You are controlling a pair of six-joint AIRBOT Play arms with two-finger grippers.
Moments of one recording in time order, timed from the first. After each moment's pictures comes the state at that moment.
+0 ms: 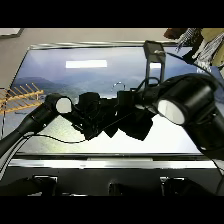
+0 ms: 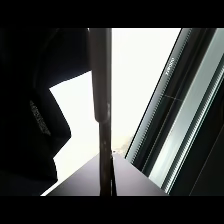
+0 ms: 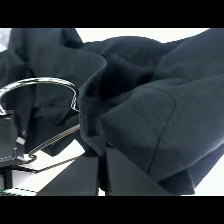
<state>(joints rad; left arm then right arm) -0.60 -1.33 1.23 1.20 -1.32 -0.95 0.75 -1.11 1.52 -1.79 1.33 2.26</state>
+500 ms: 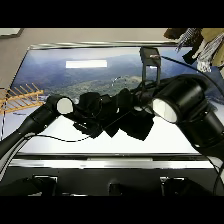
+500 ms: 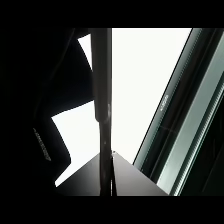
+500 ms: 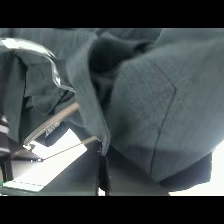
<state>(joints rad) -0.61 -1.33 1.23 1.14 -1.20 -0.97 0.76 -1.13 1.52 -1.78 1.37 2.26</state>
